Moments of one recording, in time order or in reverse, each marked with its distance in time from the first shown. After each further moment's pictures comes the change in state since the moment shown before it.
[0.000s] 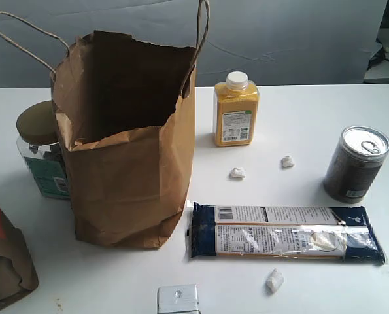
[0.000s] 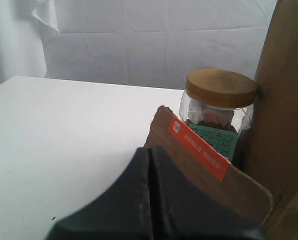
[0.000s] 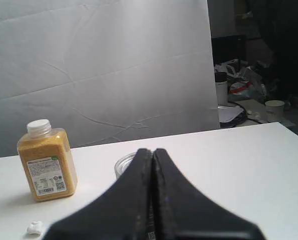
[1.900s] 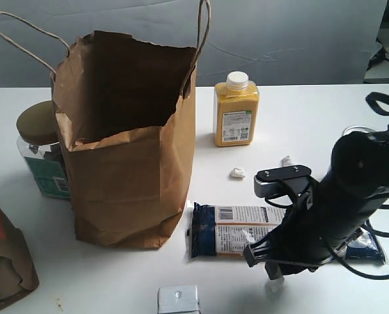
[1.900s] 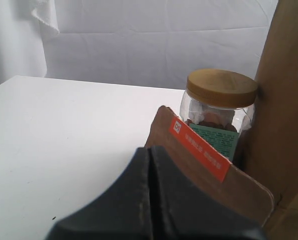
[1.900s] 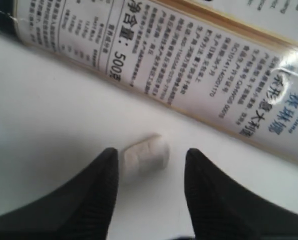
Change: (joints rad) left arm 0.000 0.000 0.000 0.000 0.000 0.000; right arm 0.554 1.678 -0.768 0.182 0.573 -0.069
